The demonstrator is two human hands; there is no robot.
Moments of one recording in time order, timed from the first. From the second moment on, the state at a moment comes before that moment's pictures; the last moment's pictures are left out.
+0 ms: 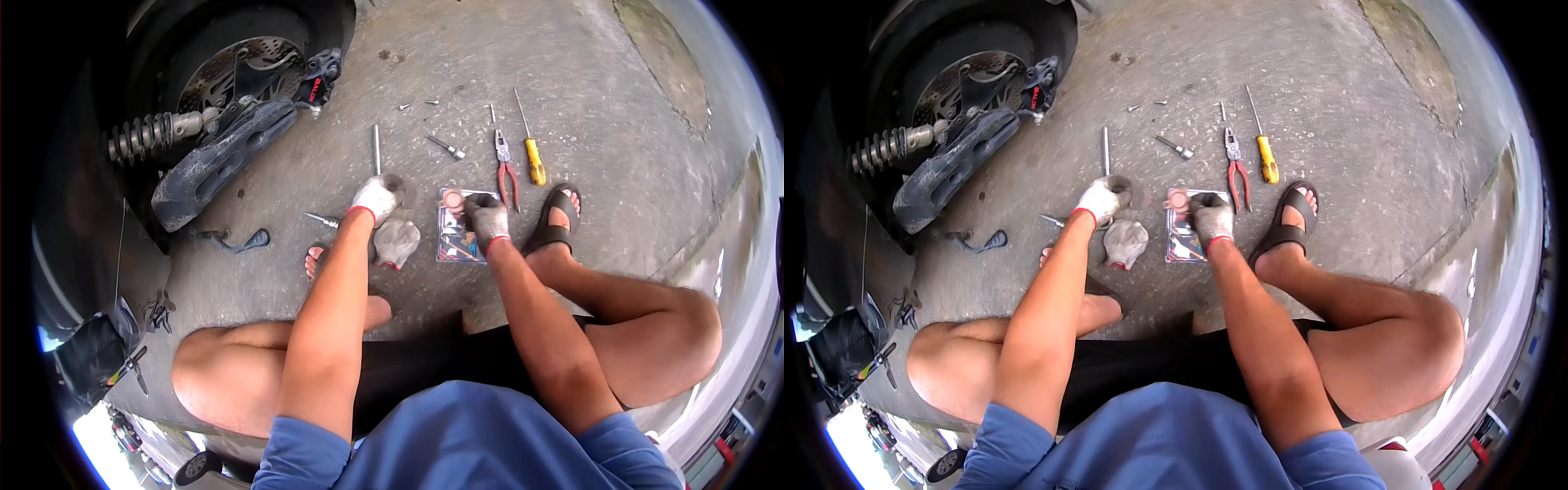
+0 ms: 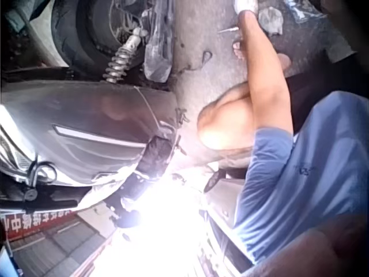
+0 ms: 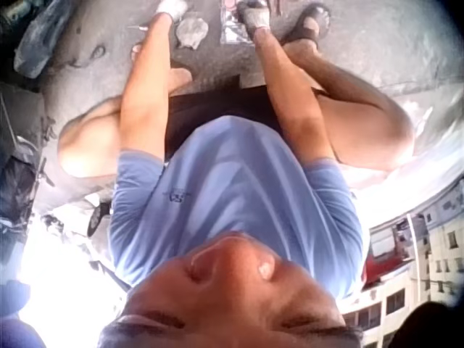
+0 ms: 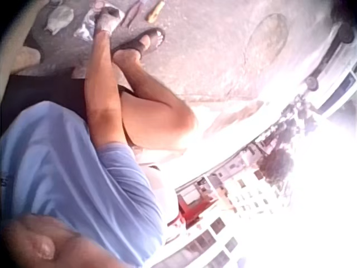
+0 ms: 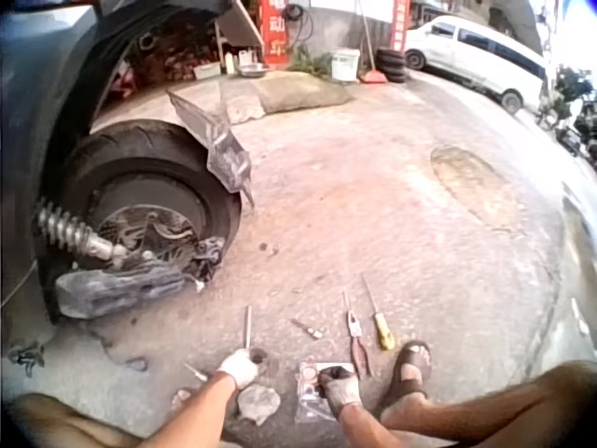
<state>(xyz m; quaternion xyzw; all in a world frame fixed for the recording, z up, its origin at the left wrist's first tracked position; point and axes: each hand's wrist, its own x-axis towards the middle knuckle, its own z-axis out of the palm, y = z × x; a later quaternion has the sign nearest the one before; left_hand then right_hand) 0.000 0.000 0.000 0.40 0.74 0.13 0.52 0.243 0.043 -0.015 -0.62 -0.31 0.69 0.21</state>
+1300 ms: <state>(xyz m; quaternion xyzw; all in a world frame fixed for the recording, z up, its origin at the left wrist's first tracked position) 0.103 0.002 -0.034 0.38 0.75 0.17 0.51 0.296 0.070 0.007 -0.58 -0.57 0.53 0.25</state>
